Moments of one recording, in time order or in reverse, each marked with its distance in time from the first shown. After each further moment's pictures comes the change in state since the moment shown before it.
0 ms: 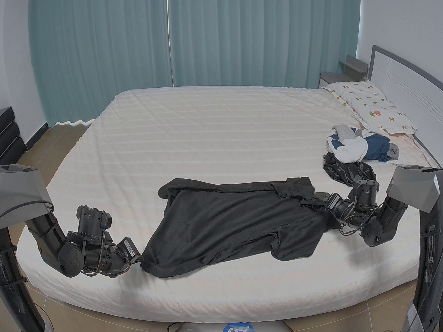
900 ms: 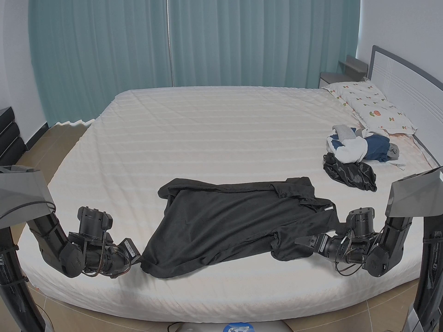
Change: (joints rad) left arm 0.001 0.017 0.000 -0.013 -0.001 -0.005; right arm 0.163 -0.111 0.394 -0.043 0.141 -0.067
